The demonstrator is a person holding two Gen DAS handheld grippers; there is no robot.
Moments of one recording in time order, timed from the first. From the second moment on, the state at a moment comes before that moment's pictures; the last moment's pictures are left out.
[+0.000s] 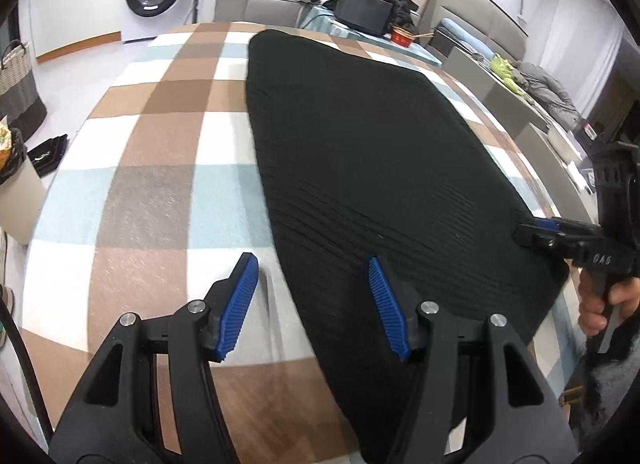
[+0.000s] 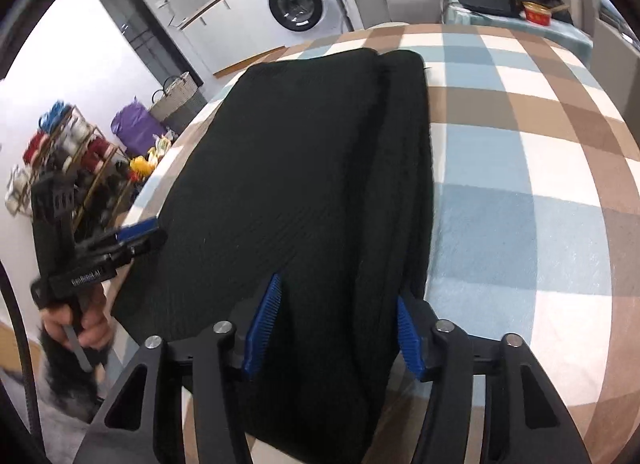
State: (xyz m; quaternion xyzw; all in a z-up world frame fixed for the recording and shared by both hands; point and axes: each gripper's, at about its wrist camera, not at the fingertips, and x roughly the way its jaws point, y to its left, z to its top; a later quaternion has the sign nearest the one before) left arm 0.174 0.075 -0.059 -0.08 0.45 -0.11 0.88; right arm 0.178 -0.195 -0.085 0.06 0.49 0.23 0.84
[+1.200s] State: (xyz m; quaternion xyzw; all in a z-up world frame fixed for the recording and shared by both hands) left arm 0.181 0.057 -0.009 -0.02 0.35 -0.07 0.94; right arm 0.145 -0.179 -0.035 -0.01 0.34 0.14 0.93
